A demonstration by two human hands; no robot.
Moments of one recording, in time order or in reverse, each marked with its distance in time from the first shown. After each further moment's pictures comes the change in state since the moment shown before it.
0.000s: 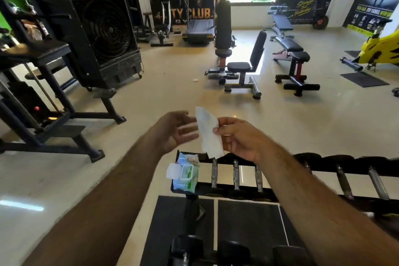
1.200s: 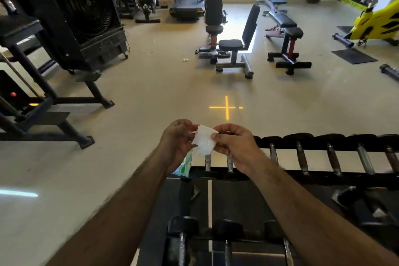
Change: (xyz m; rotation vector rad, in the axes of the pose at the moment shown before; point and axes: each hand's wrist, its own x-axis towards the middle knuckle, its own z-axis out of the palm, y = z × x) left_hand 0.018 -0.094 -0.001 -0.189 -0.131 0.124; right_hand -0.004 0.073 -0.015 0.050 0.298 -0.092
